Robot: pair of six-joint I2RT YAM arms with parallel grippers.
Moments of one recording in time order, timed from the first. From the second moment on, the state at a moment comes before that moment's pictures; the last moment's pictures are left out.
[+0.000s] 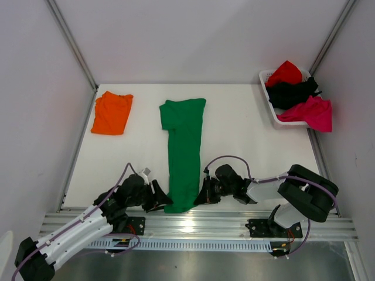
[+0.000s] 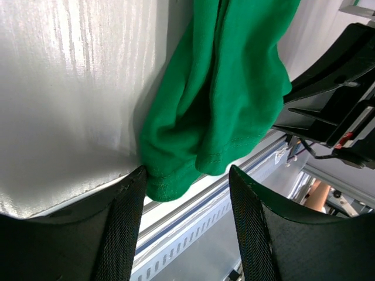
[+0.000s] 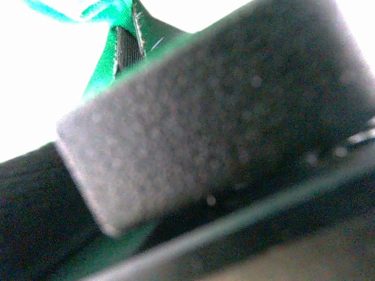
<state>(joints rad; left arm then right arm) -0.74 0.45 0.13 -0.47 0.27 -1.16 0.95 1.50 0.36 0.46 -0.44 1.00</state>
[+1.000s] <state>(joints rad) -0.75 0.53 0.14 -0.47 0.29 -1.14 0.95 1.51 0.36 0.48 -0.44 1.00</state>
